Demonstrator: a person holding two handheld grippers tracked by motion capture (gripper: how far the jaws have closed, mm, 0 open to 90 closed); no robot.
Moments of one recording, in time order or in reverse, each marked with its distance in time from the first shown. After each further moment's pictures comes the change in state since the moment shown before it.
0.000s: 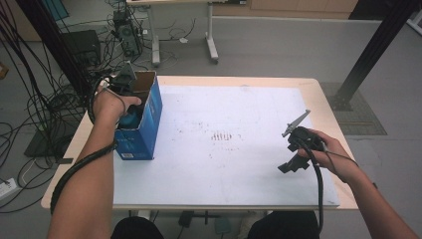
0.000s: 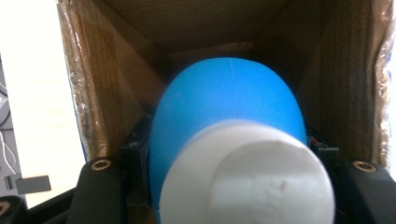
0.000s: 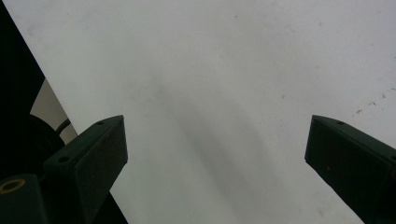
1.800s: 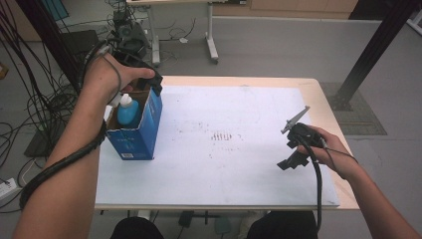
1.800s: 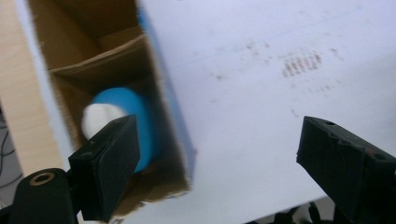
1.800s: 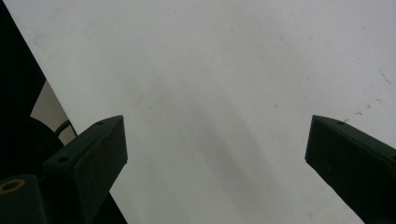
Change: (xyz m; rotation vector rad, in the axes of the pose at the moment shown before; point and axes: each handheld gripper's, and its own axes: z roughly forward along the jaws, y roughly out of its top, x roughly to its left) left arm -0.073 -0.012 -0.131 -0.108 -0.145 0.232; right arm -0.001 0.009 -0.008 -0.006 -0.004 -0.008
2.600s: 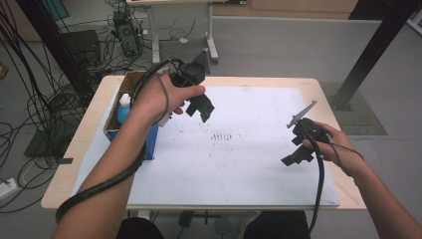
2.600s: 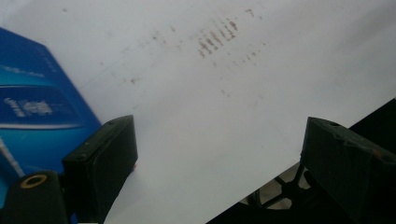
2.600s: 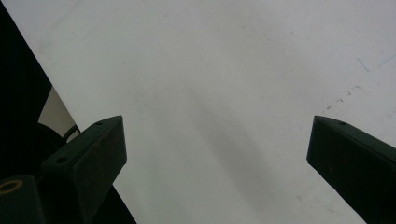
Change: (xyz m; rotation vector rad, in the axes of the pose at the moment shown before) left arm -0.116 -0.005 0.045 0.081 -0.033 0.284; right arm -0.010 -0.003 -0.014 -0.006 0.006 0.055
